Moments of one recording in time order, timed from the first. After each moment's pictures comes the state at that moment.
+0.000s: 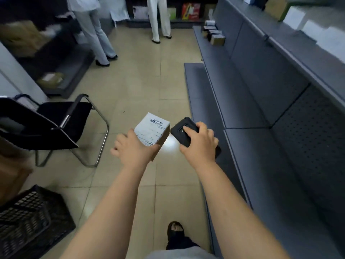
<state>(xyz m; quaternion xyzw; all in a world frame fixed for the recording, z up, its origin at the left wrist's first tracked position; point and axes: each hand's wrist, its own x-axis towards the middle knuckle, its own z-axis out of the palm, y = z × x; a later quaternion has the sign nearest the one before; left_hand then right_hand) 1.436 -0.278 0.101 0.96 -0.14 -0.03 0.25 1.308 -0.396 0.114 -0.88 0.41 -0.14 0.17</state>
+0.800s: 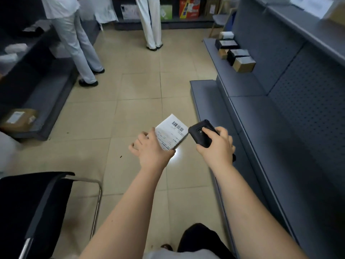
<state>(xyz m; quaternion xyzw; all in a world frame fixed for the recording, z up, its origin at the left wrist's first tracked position) 1.973 -0.727 0.074 0.94 -0.27 -0.06 0.22 1.827 -0.836 0.097 -0.80 0.52 -0.17 0.25</state>
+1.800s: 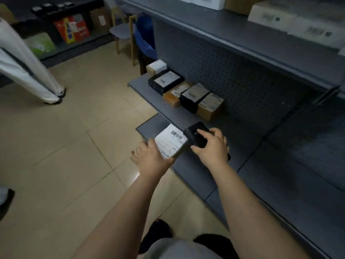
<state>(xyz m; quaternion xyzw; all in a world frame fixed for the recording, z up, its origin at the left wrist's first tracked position) 2.329 -1.428 0.031 0.81 -0.56 -0.11 0.10 2.147 -1.444 0.066 -0.60 0.74 -0.20 0.25</state>
